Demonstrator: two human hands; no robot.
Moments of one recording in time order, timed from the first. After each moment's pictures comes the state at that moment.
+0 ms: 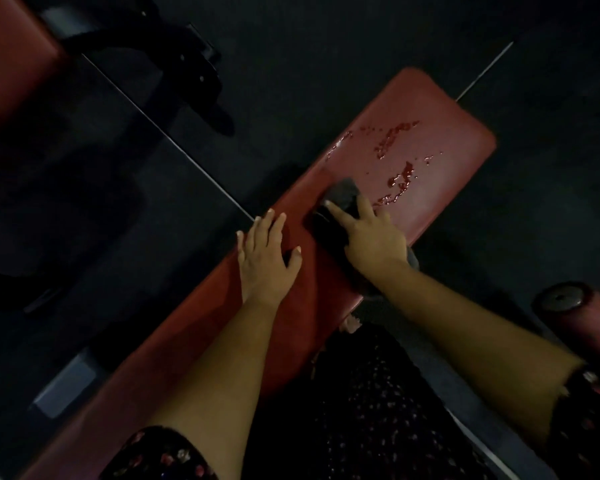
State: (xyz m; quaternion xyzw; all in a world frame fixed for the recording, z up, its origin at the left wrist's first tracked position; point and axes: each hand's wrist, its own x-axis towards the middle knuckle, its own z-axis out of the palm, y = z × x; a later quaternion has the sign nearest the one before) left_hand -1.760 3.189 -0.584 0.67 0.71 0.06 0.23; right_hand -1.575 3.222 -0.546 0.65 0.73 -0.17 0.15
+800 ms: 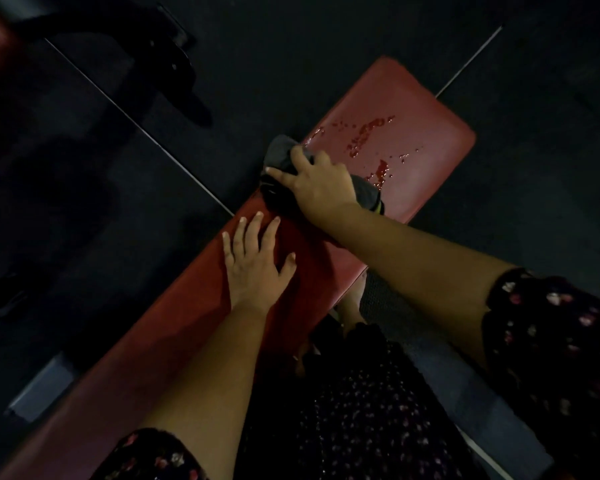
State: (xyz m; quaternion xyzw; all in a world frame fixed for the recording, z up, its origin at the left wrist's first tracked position) left_hand -1.727 3.186 -0.603 0.69 0.70 0.02 0.18; right_hand -1.588 3.313 -0.550 0.54 0.82 -0.07 0.19
